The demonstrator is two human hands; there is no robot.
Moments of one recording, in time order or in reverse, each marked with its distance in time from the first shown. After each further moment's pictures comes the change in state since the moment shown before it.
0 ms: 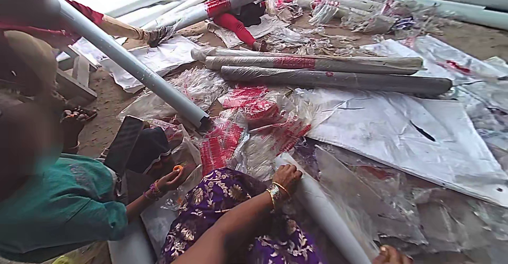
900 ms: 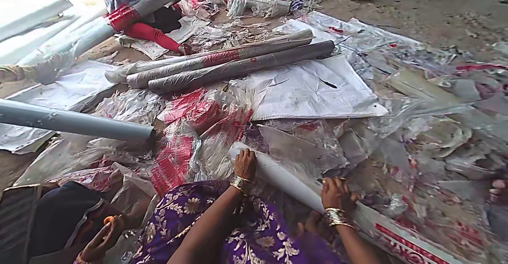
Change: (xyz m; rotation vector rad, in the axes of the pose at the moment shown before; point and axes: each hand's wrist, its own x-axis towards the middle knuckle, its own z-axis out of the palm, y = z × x) left_hand 0.017 0.029 0.018 0.224 0.124 -0.135; right_hand 0.014 -0.003 -0.017 0.081 -0.094 0.020
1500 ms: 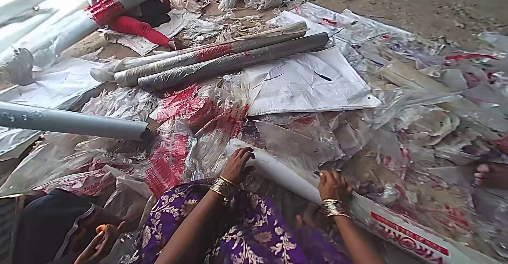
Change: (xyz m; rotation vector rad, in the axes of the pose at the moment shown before) left_hand -0.011 -0.054 -0.009 -0.403 -0.040 0.495; right_hand 0.000 -0.003 -0.004 0.031 -0.032 0.036
